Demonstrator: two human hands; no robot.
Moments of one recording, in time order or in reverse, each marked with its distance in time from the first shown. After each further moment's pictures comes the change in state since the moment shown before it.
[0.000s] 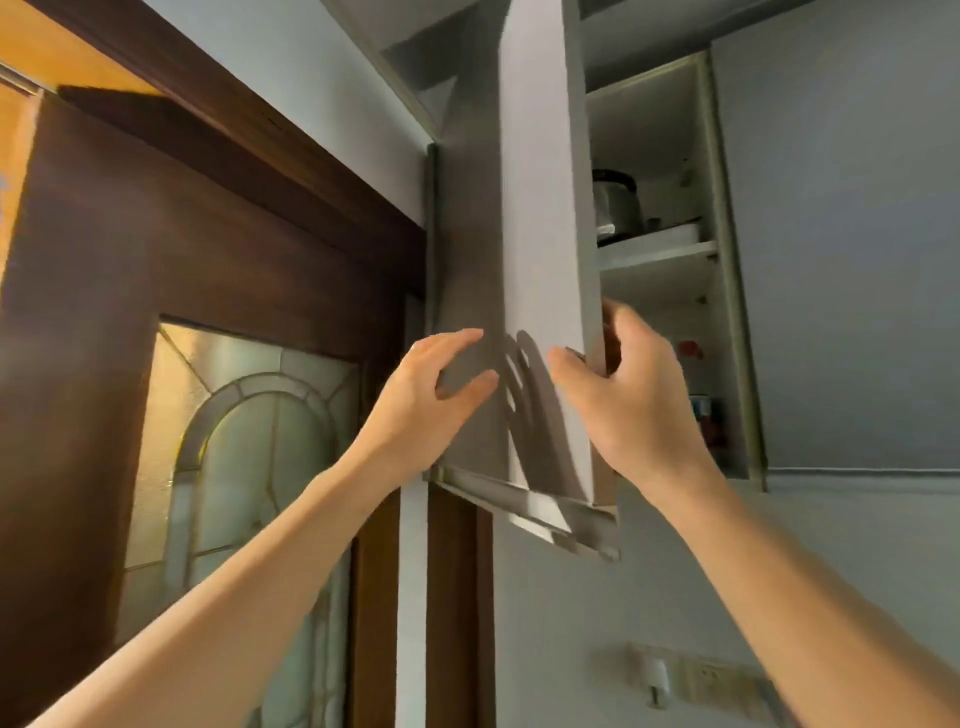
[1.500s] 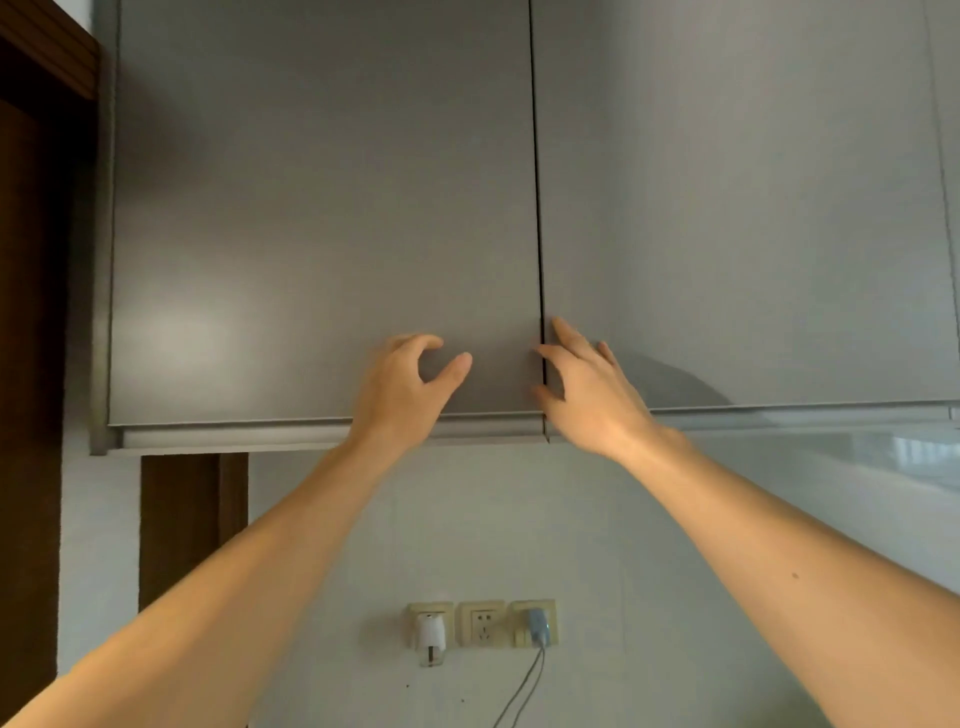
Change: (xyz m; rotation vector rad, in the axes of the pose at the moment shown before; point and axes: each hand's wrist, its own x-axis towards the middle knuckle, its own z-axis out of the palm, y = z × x) left_hand 0.080 -0.027 0.298 -0.189 0.004 -0.005; right_hand 0.036 0.242 -0.170 -1.109 -0.251 0.090
